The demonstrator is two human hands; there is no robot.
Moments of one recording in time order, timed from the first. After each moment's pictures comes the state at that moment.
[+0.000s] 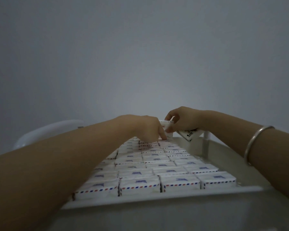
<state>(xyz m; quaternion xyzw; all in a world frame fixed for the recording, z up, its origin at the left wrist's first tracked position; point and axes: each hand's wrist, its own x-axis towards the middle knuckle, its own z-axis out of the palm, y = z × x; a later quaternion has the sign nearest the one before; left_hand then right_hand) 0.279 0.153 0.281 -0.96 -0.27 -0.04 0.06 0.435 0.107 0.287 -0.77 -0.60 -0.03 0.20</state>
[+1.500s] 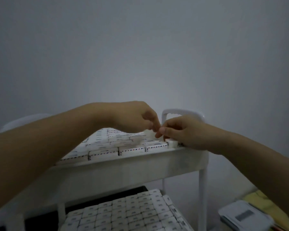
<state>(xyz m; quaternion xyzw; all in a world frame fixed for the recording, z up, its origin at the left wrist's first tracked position) 0.246 0.052 0.288 -0.99 -0.08 -0.11 -0.02 0.381 -0.072 0.236 -0.74 -0.58 0.01 0.34</state>
